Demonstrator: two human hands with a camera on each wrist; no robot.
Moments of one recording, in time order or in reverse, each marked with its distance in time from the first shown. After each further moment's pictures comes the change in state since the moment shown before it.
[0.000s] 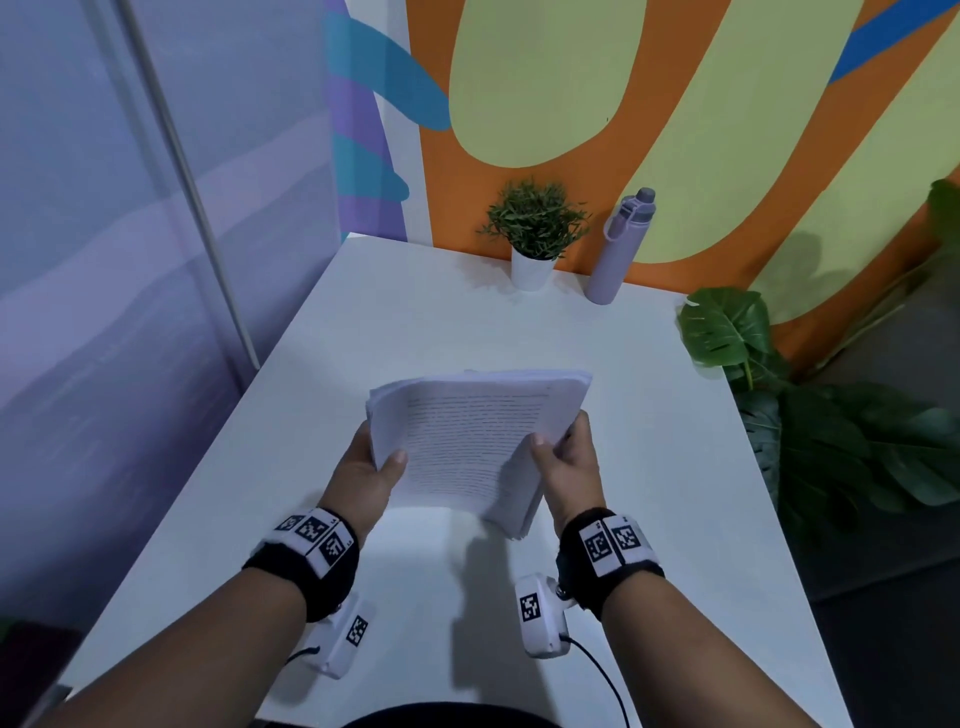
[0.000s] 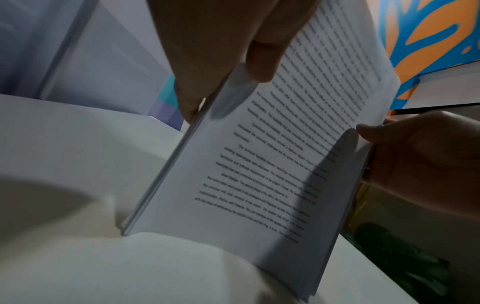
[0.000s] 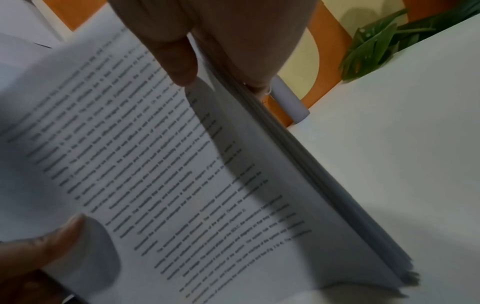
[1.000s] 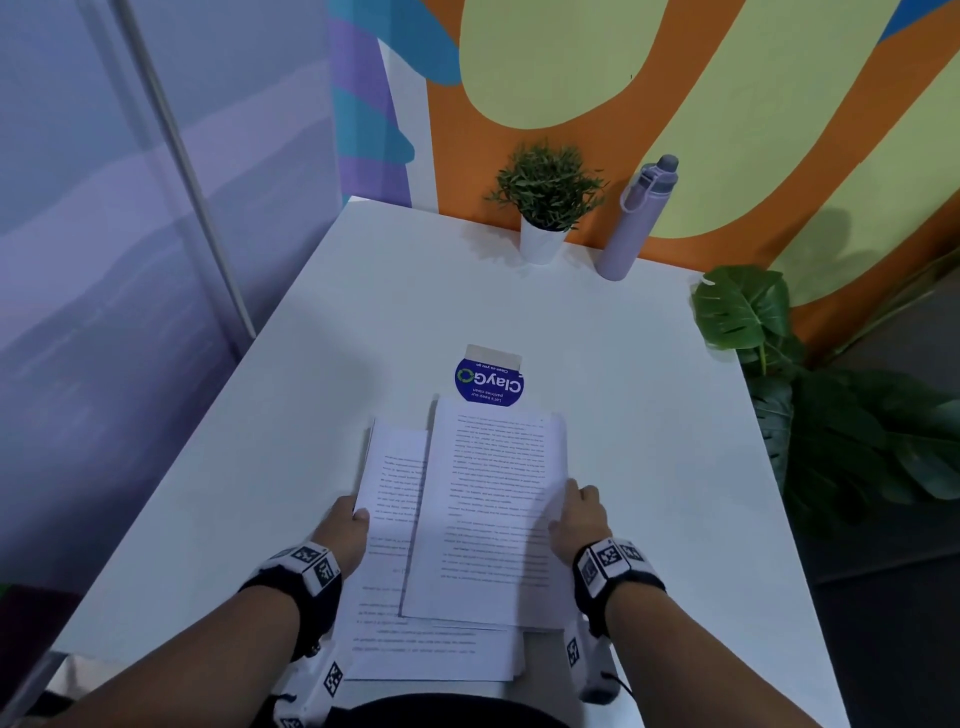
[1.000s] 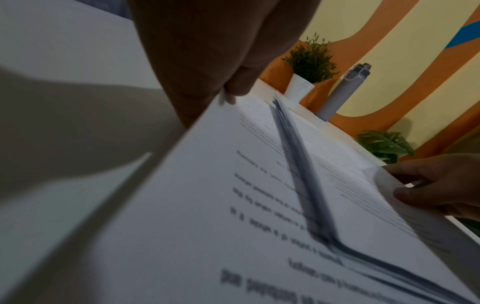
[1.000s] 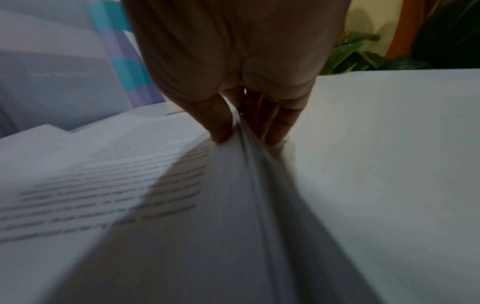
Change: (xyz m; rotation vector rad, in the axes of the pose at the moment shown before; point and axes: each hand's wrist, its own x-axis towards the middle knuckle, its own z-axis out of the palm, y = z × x) left_hand 0.009 -0.110 -0.006 0.445 -0.087 -0.446; right_hand 0.002 0.101 -0.047 -1.269 -0.257 0.419
